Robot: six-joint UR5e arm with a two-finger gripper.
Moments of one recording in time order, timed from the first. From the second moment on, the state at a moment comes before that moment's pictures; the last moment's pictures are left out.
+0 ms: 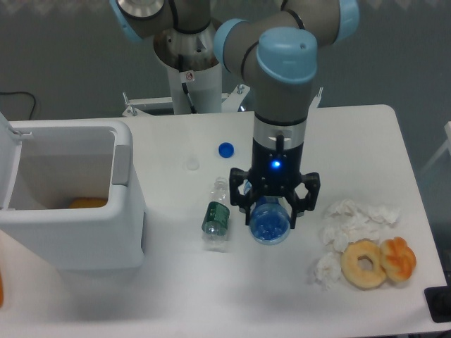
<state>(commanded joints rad) 2.49 -1.83 -1.49 -0.93 1.27 0.66</state>
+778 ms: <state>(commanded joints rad) 2.50 -1.80 -1.52 -0.91 1.14 0.68</state>
